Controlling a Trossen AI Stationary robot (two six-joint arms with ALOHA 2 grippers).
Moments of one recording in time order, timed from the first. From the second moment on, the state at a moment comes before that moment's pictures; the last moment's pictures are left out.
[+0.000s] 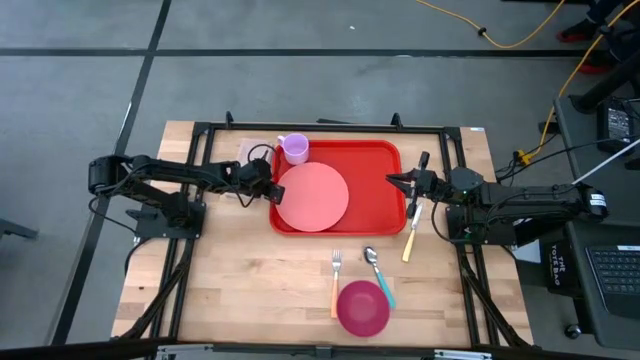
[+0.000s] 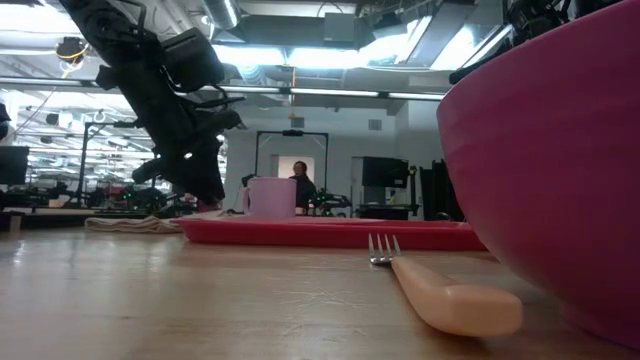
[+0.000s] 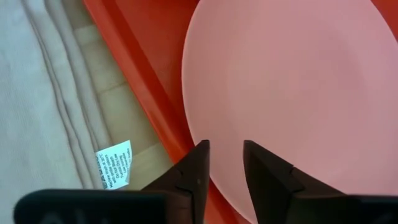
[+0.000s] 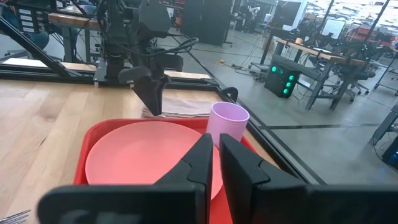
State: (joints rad) left arm 0.30 1.29 0.55 -0.18 -0.11 -0.84; right arm -0.11 0.62 0.28 0.25 0.21 -0.16
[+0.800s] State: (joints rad) left arm 0.29 1.08 0.63 -0.24 -0.16 -0.30; right arm -0.11 0.62 0.28 0.25 0.21 -0.16
